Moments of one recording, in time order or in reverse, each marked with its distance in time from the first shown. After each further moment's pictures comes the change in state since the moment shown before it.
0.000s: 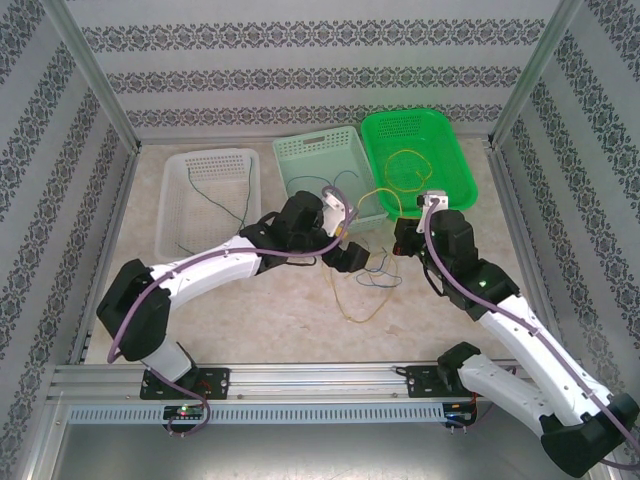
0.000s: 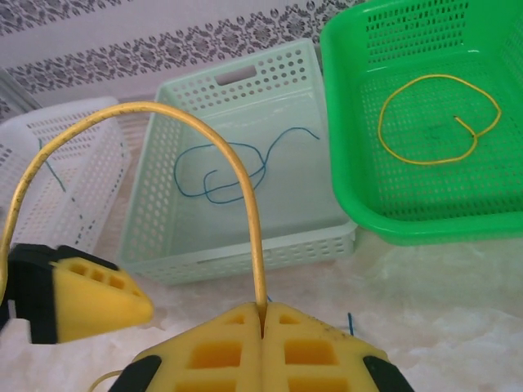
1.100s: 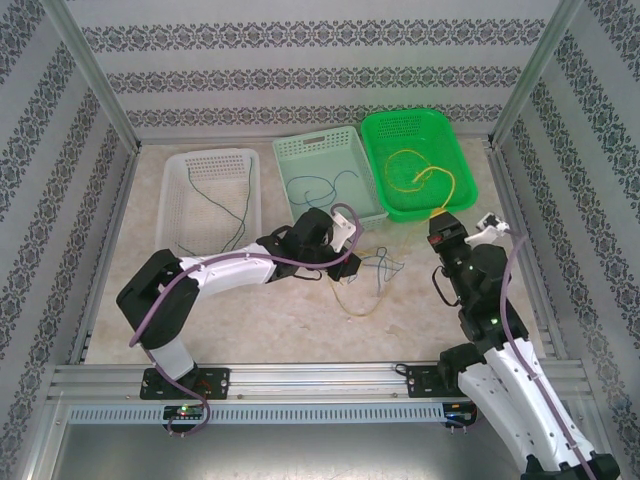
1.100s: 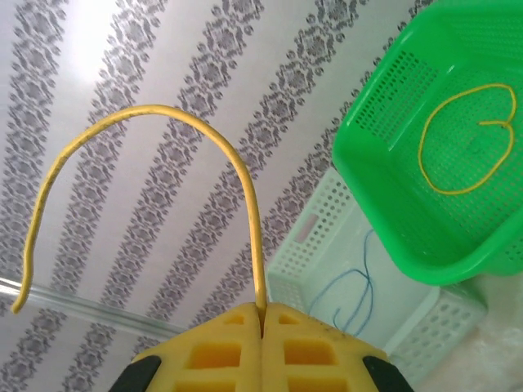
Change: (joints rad) left arm -0.030 0.103 -0.086 0.105 0.019 -0.072; right arm -0.226 -0.307 -0.318 0.417 -0.014 0.715
